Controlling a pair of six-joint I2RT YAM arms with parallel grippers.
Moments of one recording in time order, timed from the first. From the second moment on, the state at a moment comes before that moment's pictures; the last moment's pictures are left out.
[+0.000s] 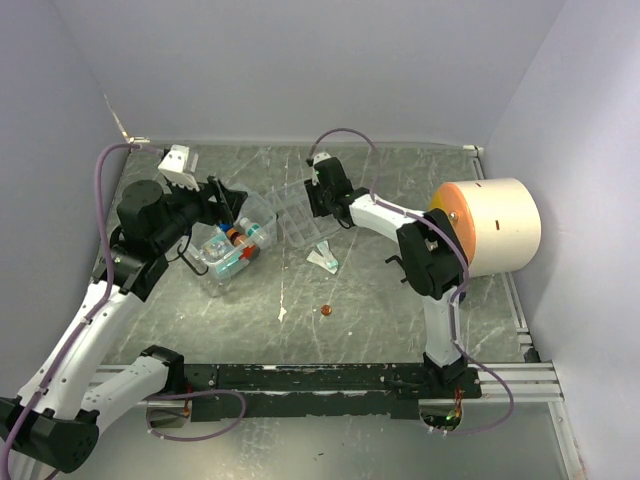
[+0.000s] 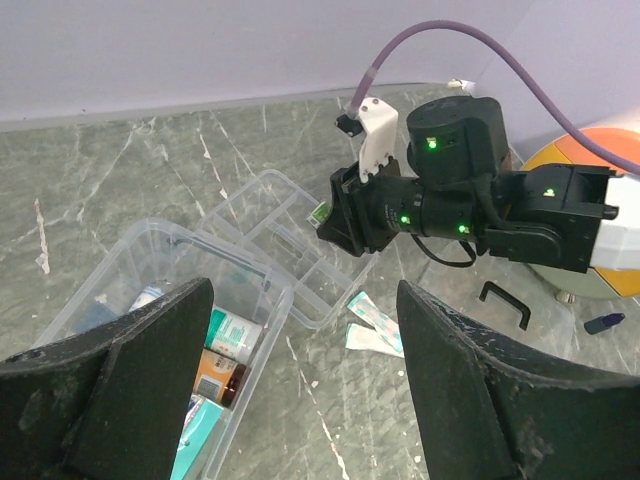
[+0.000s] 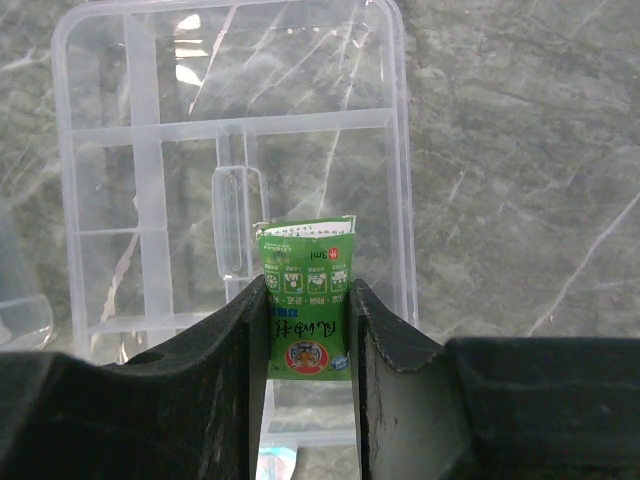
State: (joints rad) left arm -0.36 0.91 0.99 -0.18 0.14 -0.25; right arm 0.56 2.06 1.48 -0.12 0.09 0.09
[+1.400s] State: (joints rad) left arm -0.36 0.94 0.97 -0.17 0.15 -0.24; right arm 0.56 1.87 1.20 -0.26 0.18 0.13
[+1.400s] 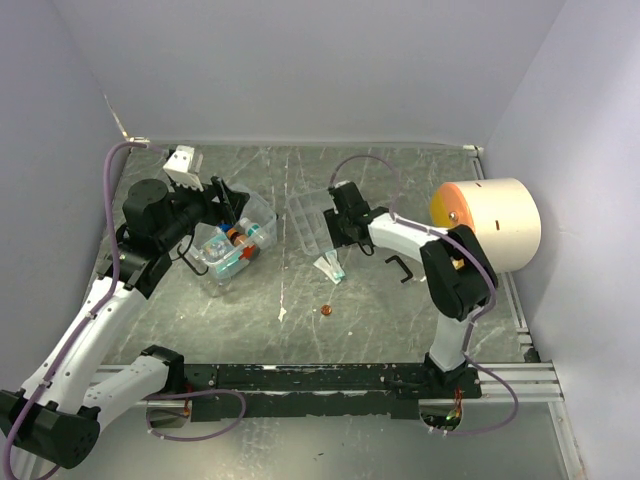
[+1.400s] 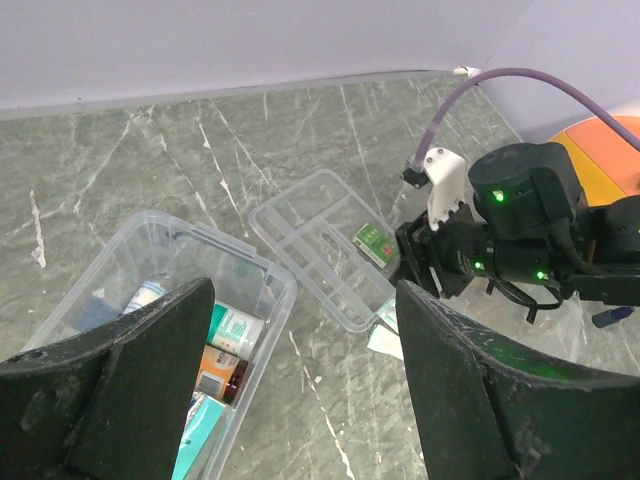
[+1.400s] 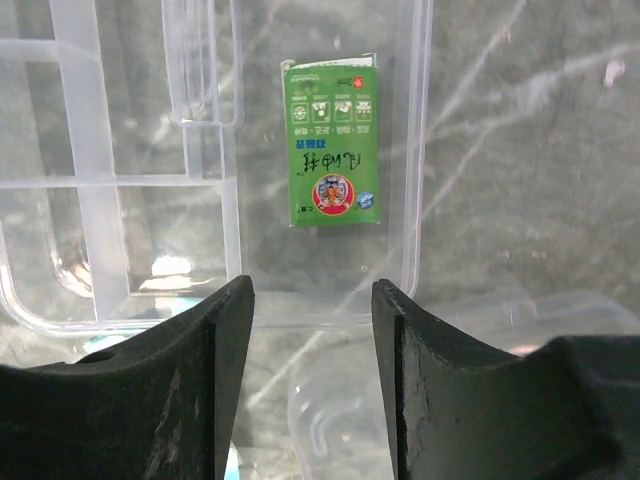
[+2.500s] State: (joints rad) left arm -0.36 0.89 0.93 -0.15 0.16 -0.26; right arm 0.65 1.66 0.96 -0.36 0.12 0.38
